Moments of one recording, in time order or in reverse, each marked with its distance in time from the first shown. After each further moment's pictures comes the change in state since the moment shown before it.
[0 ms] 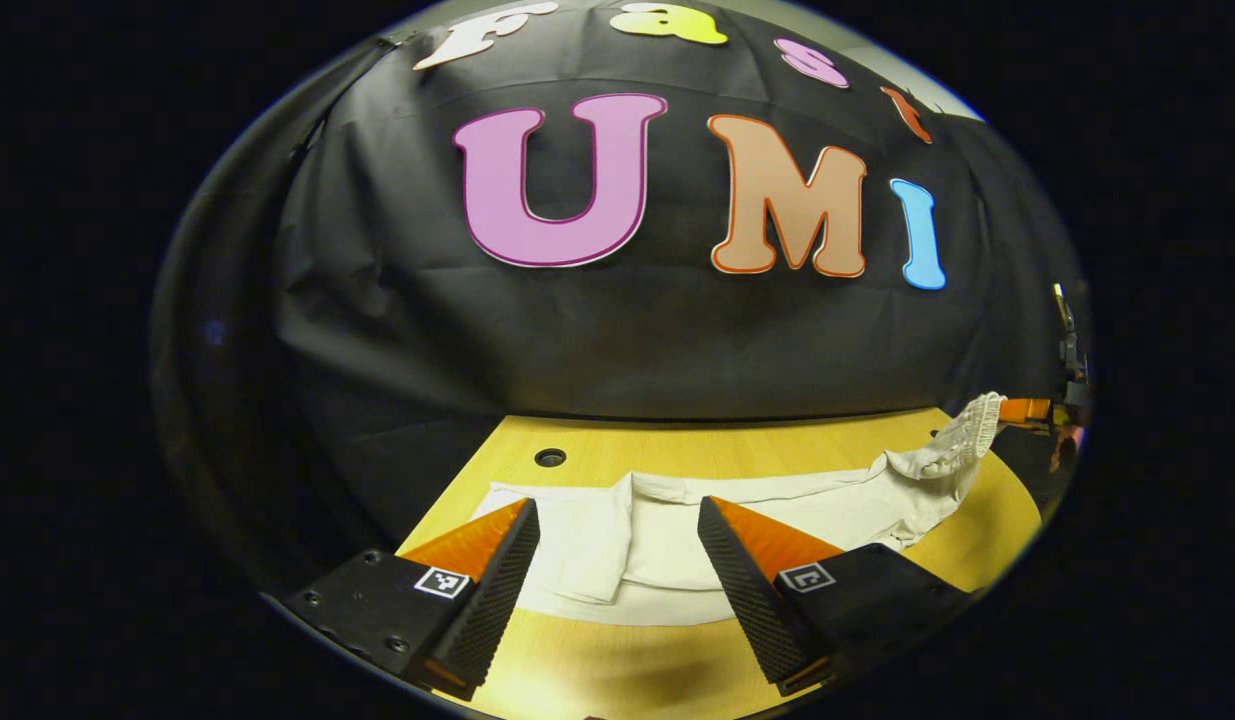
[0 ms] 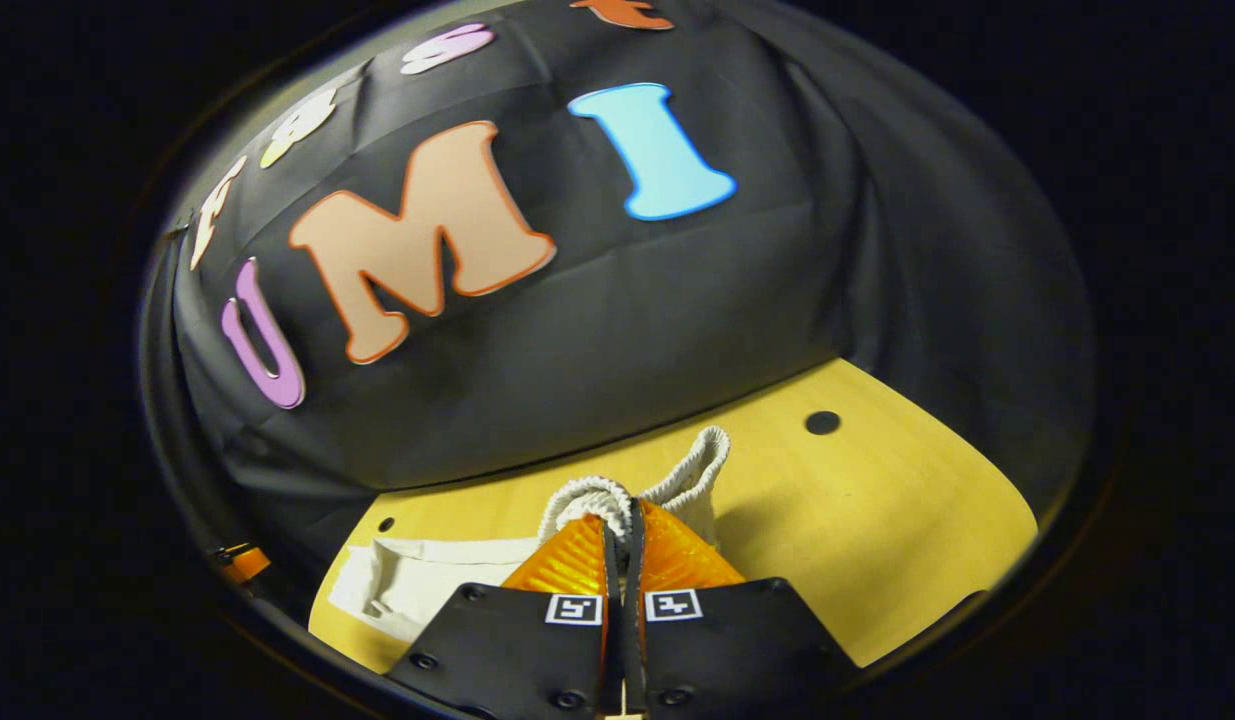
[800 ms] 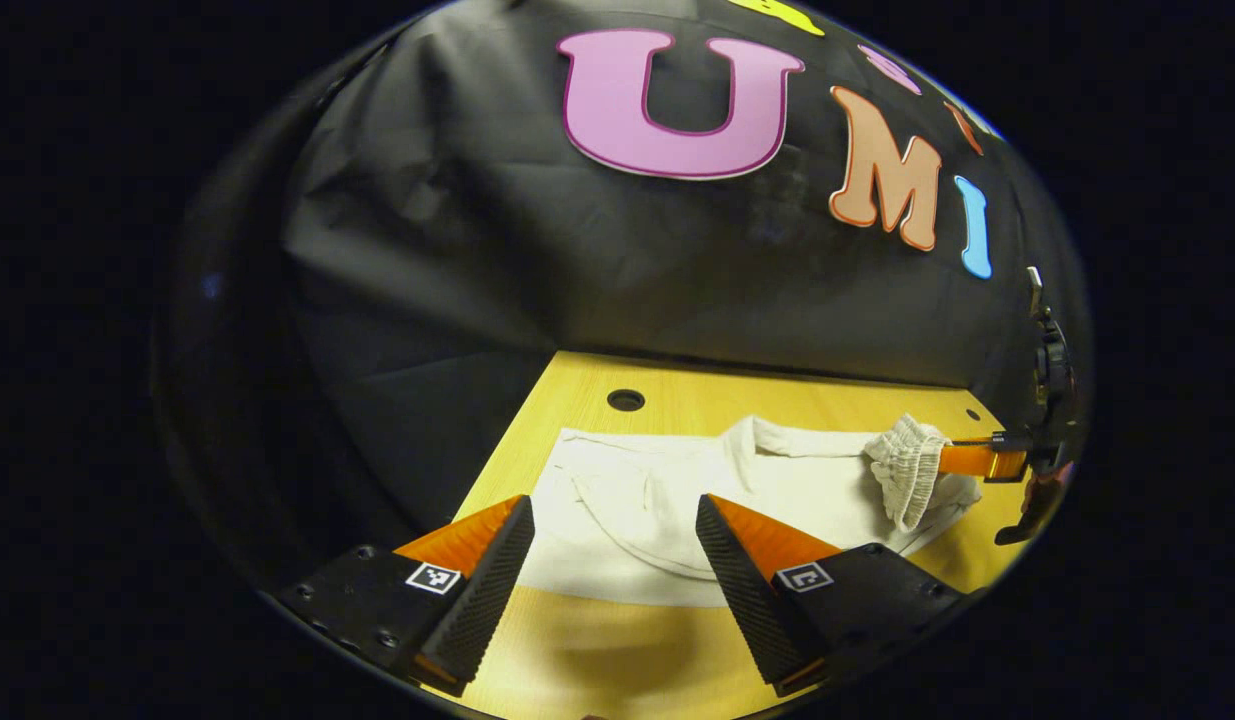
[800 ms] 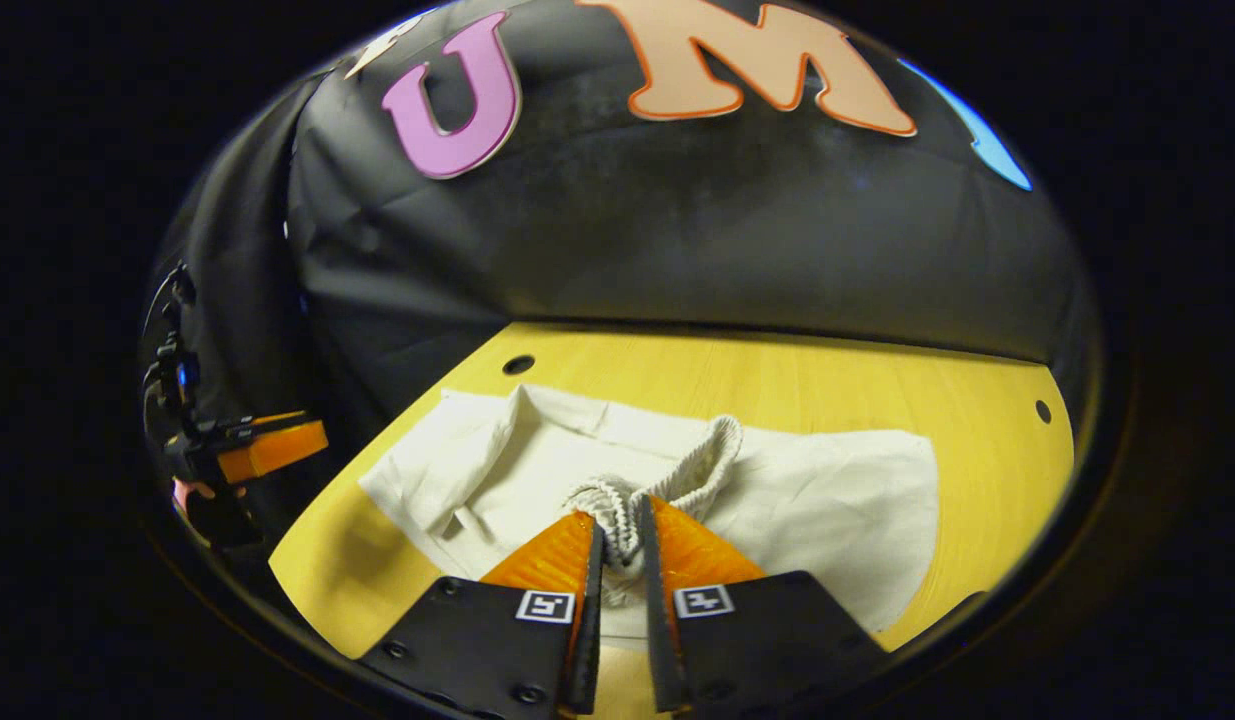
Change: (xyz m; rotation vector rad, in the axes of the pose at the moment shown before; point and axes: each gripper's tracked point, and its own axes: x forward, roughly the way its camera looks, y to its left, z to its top) left arm 0.054 0.134 -0.082 -0.060 0.168 -0.004; right arm 0.049 0.228 -0.211 -0.363 0.364 0.304
